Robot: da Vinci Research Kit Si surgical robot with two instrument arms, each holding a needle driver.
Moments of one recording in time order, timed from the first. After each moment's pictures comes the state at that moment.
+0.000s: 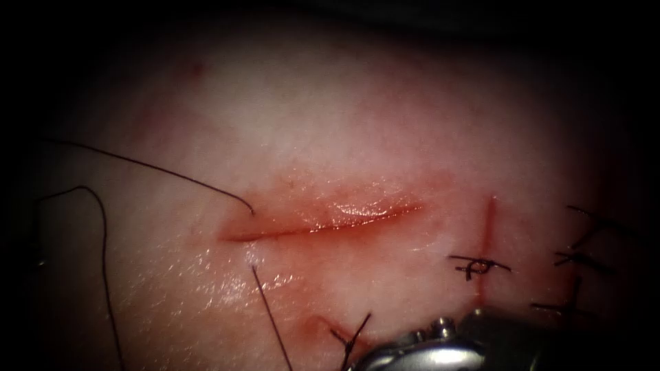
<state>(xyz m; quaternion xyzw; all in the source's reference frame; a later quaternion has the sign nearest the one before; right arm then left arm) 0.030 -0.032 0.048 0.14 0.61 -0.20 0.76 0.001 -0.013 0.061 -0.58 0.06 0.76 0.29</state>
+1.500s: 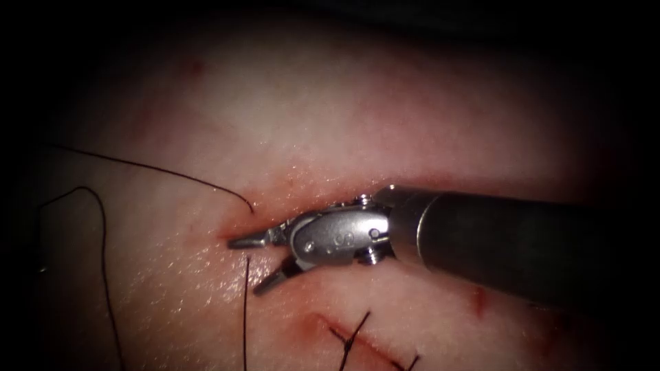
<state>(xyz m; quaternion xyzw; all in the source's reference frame) 0.039 -0.018 0.063 0.07 0.60 -0.11 0.79 0.001 -0.013 0.062 -0.57 0.05 0.76 0.30</state>
